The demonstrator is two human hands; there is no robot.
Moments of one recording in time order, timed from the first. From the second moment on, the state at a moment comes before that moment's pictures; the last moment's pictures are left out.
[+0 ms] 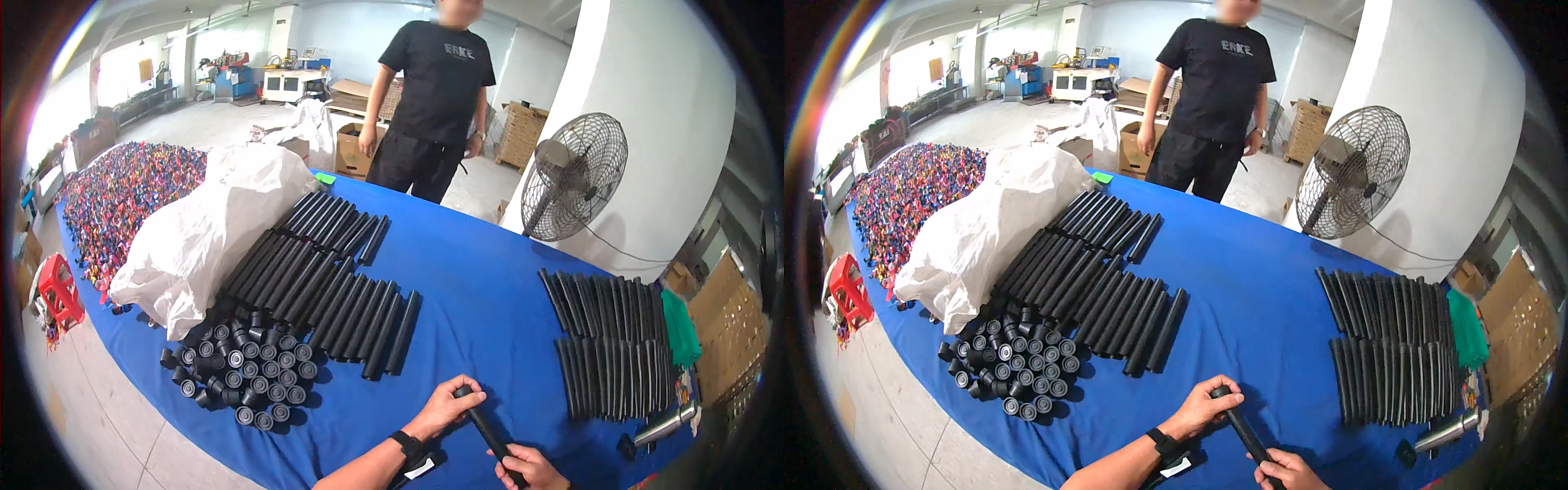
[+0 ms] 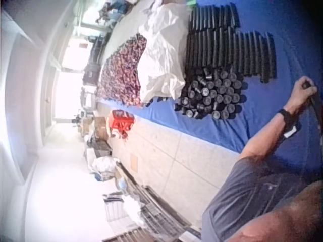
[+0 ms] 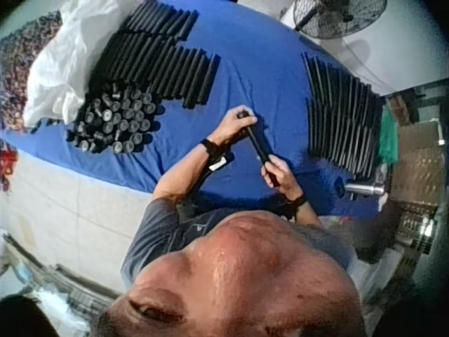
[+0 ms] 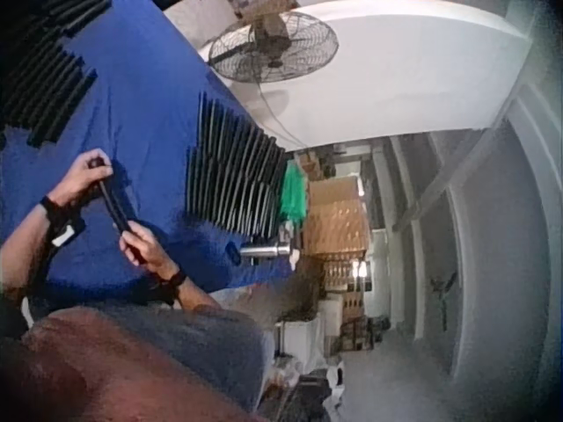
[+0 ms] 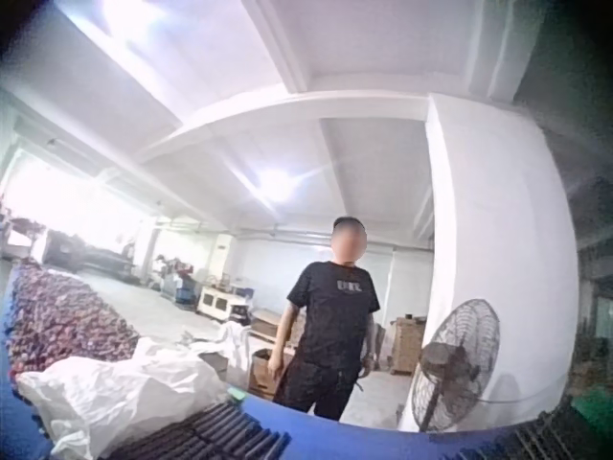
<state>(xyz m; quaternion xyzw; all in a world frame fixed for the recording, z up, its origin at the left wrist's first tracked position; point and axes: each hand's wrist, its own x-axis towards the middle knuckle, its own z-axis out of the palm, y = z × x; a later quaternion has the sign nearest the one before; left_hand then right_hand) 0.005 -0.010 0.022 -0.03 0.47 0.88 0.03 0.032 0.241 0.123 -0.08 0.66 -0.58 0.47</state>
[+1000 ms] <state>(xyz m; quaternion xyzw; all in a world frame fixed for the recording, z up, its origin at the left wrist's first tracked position) -0.003 0.002 0.021 -0.02 0.43 0.90 0.07 0.007 0.287 0.072 -0.12 0.63 -0.58 0.50</state>
